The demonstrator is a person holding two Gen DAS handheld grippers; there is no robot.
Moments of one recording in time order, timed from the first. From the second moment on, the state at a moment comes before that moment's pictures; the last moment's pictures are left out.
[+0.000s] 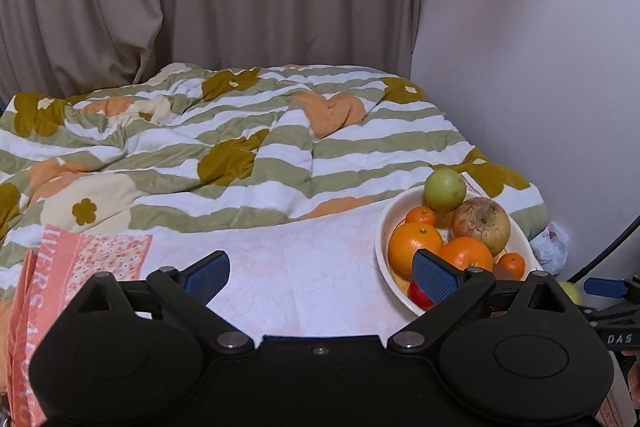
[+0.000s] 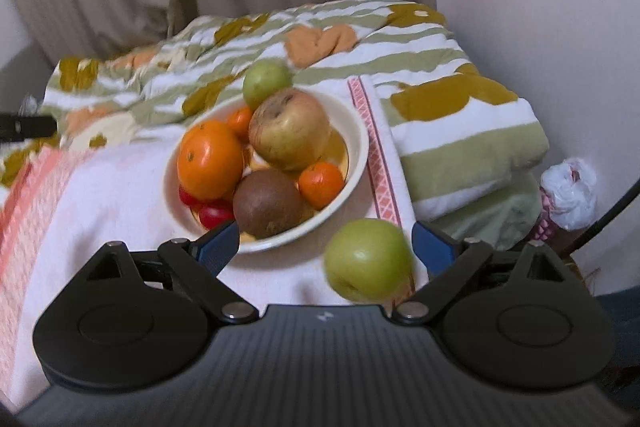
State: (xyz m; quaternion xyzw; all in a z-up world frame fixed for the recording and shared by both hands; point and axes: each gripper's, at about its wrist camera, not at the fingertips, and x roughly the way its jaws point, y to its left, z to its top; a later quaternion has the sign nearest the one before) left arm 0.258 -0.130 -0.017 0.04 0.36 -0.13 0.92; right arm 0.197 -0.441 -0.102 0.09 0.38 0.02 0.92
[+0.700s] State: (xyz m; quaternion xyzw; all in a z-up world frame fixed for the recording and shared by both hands) left arm 0.251 -0.134 -0.025 0.04 0.38 -0.13 0.92; right arm 0.184 -0.415 -0.130 0.02 0.41 0.05 0.91
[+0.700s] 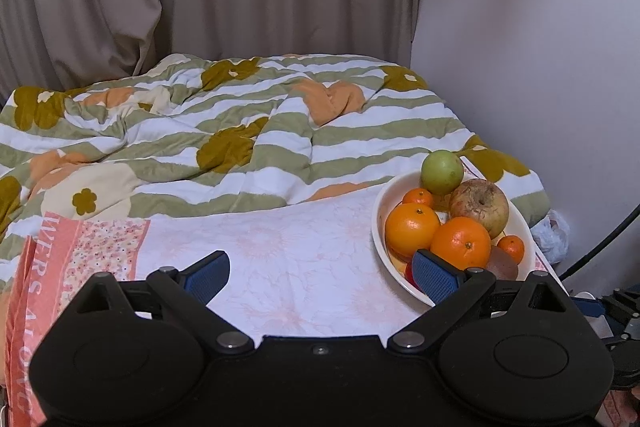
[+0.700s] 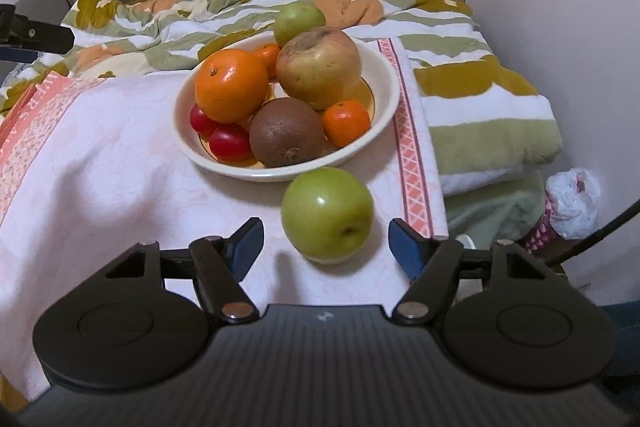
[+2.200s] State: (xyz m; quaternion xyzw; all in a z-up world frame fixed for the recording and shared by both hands) left arm 0.280 -0.118 -0.026 0.05 0.38 -0.16 0.91; right arm 0.313 -0.361 -0.073 0.01 0.35 0.06 0.93
